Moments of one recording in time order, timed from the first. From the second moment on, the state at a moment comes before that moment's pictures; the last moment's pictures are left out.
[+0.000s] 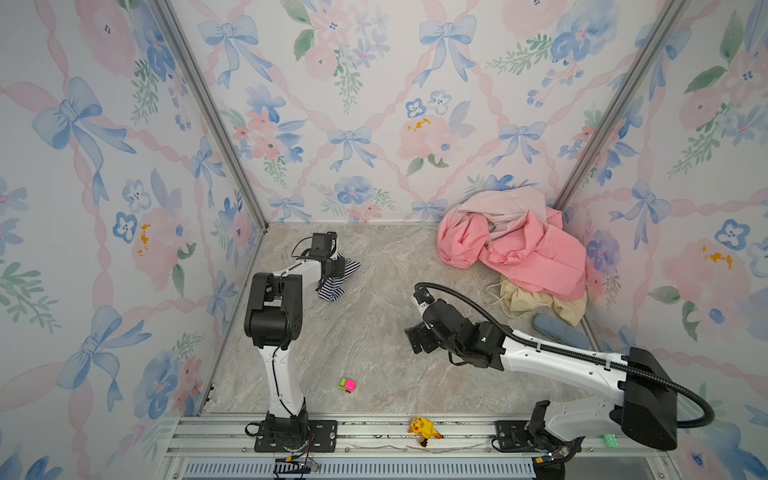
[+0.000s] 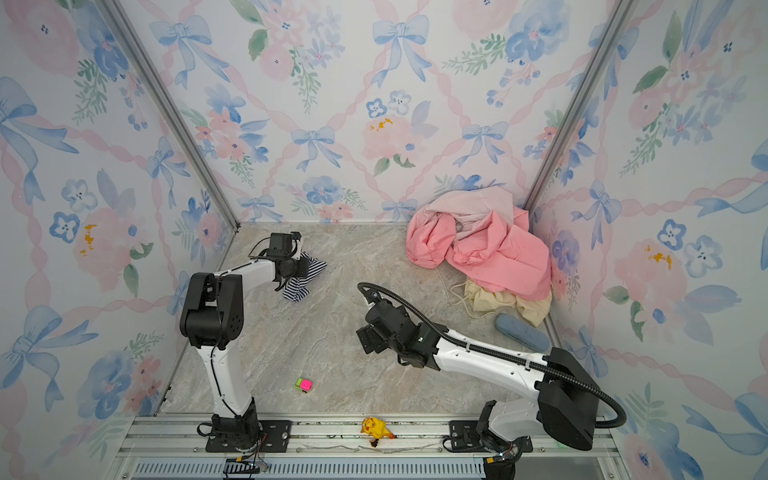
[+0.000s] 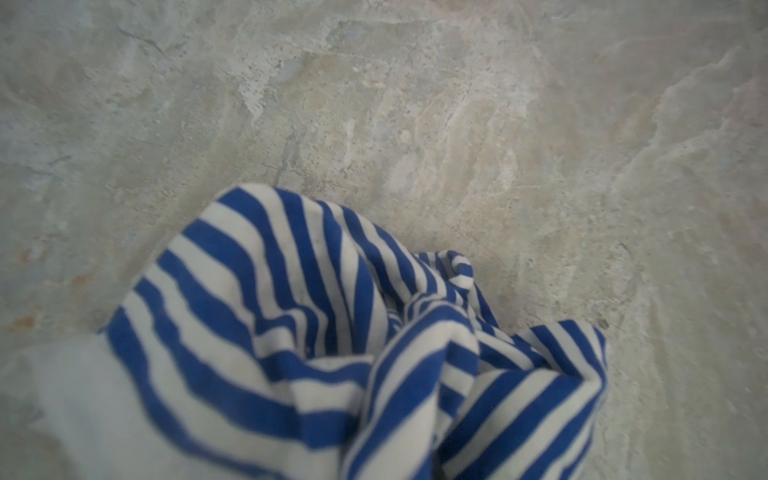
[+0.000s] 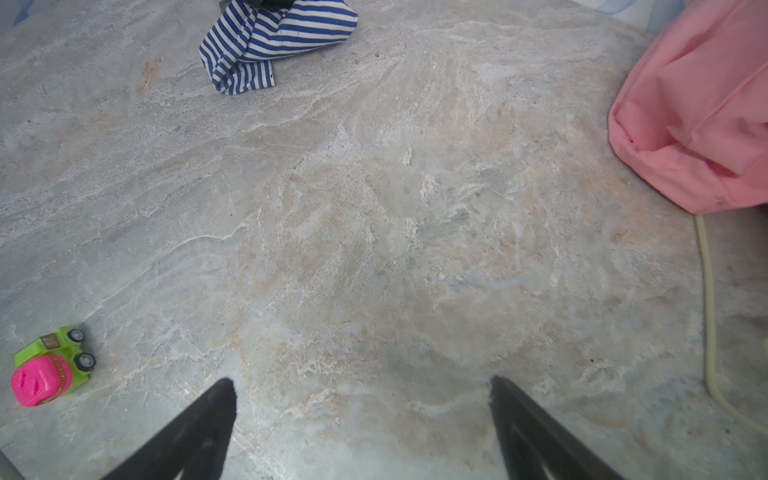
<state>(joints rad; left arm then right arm) -0.06 2.07 1.39 -0.22 0.04 -0.01 1.03 1.36 0.92 -0.36 0.33 0.31</state>
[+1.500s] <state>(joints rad) 0.07 1.65 1.37 -0.37 0.09 -0.12 0.88 1.27 0.92 -0.33 0.26 0.26</state>
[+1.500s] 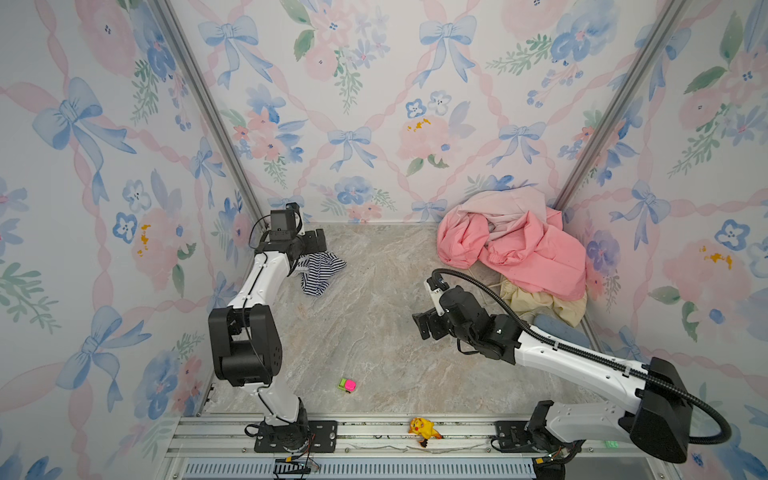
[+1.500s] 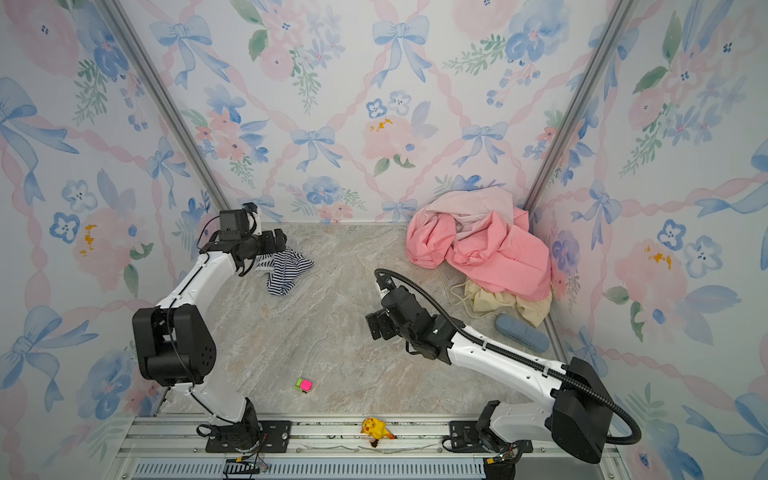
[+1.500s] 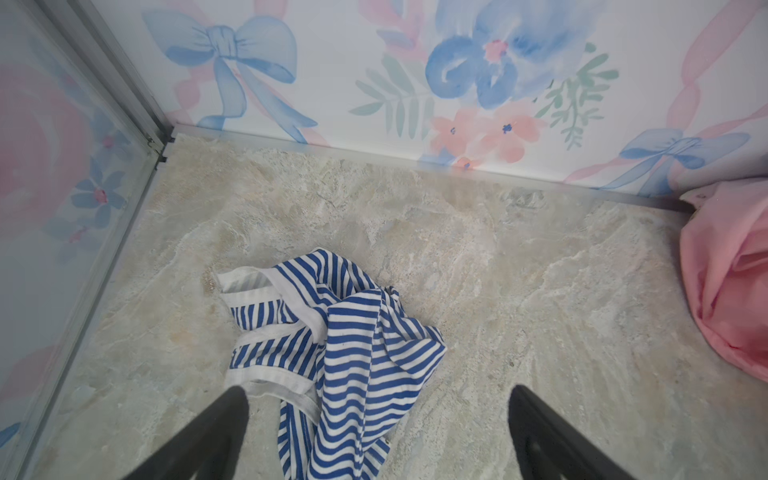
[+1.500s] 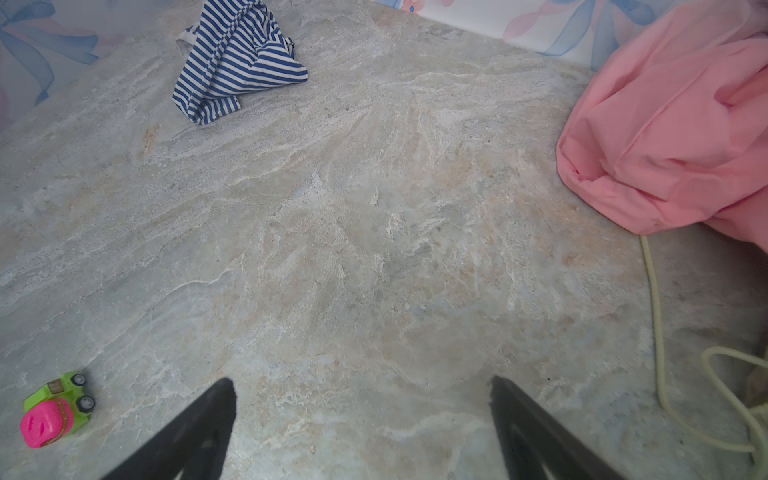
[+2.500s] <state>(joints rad) -0.07 1.19 0.16 0.65 -0.41 -0.18 0.13 0.70 0.42 -0.29 0.45 0.29</state>
